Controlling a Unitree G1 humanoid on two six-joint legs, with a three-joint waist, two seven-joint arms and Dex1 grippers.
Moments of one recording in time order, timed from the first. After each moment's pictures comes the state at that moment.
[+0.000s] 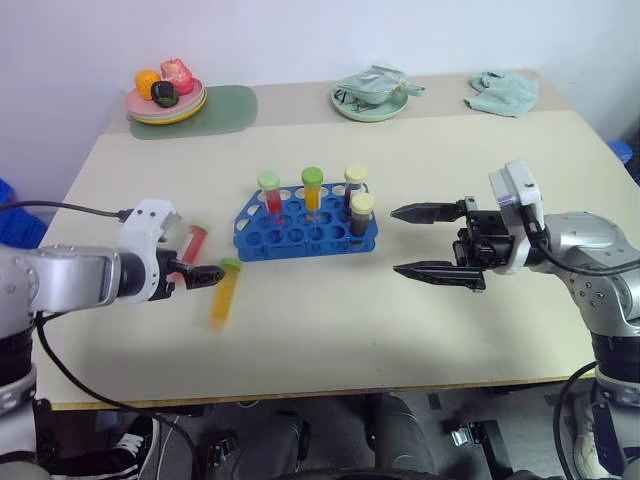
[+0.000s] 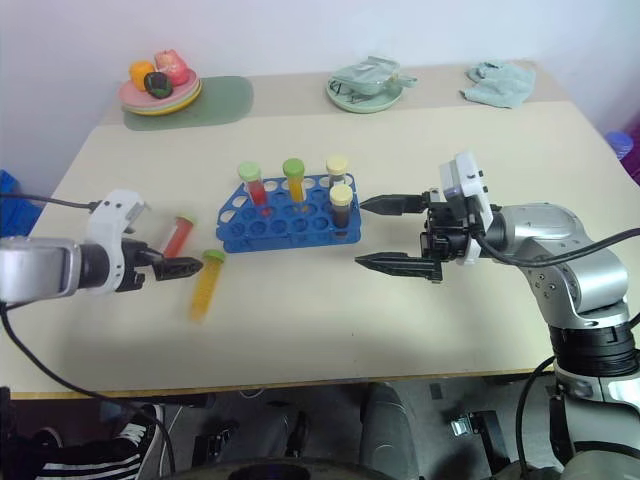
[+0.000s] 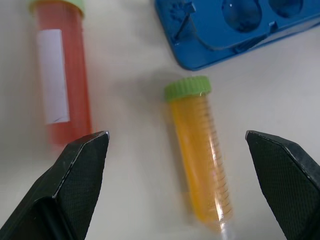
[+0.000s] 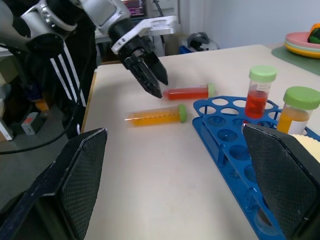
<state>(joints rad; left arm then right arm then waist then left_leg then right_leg) -0.53 0.94 0.20 -0.13 -1.53 1.60 0.30 -0.46 -0.80 -0.08 -0.23 0.75 0.56 1.24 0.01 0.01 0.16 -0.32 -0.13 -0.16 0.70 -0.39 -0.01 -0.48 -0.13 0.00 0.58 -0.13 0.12</state>
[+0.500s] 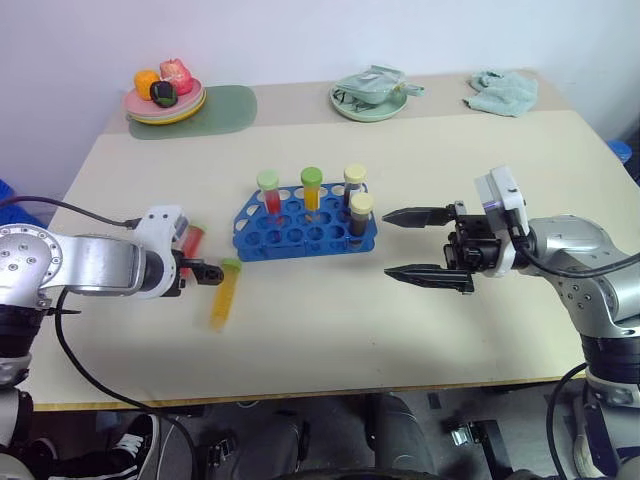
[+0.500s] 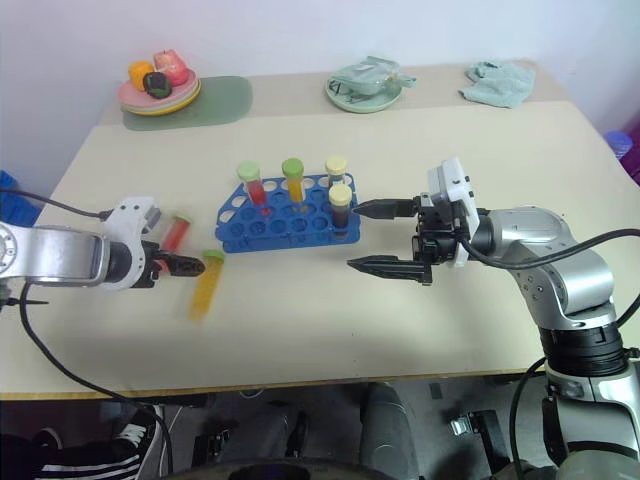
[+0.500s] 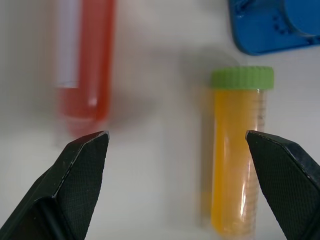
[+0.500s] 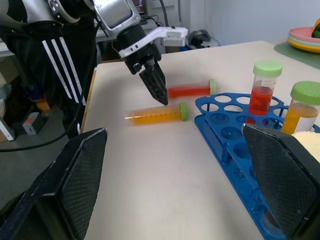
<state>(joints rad) -0.59 1.05 -0.13 0.00 -1.96 1.32 0.77 -0.46 -0.77 -0.05 -0.23 0.72 0.56 1.22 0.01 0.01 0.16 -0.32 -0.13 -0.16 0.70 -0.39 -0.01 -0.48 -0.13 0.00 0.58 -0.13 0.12</state>
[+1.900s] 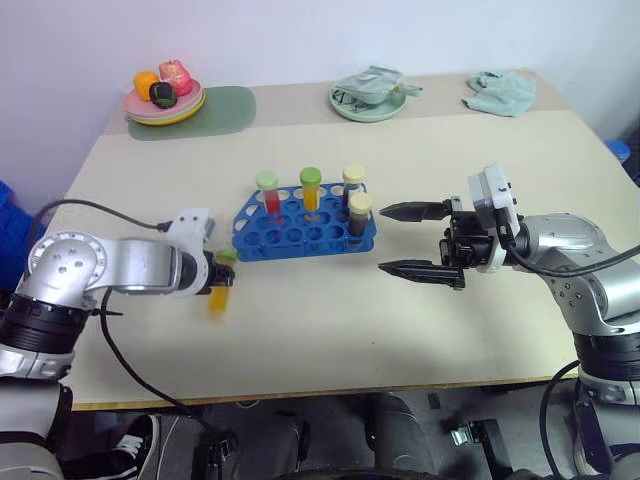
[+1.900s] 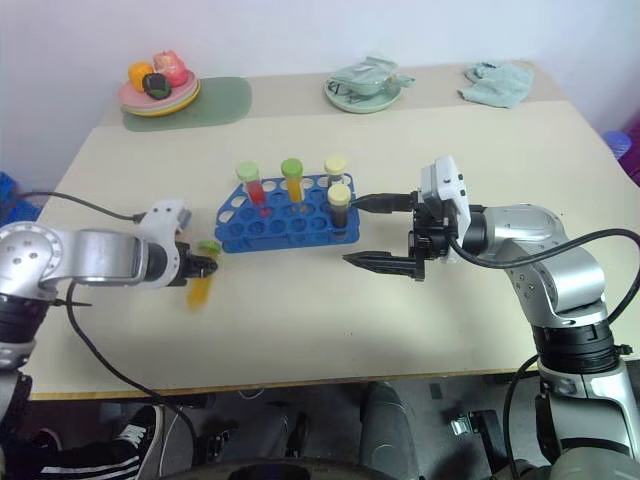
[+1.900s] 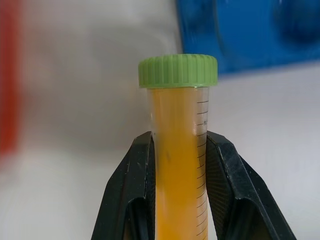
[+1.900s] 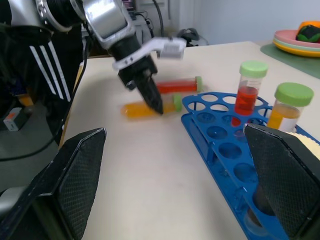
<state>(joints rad) -0.61 0.95 -0.16 -0.03 -1.97 1.21 0.91 -0.47 -0.74 -0.04 -0.22 0.66 0.53 1.20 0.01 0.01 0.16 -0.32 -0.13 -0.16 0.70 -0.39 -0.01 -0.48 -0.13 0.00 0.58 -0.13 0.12</state>
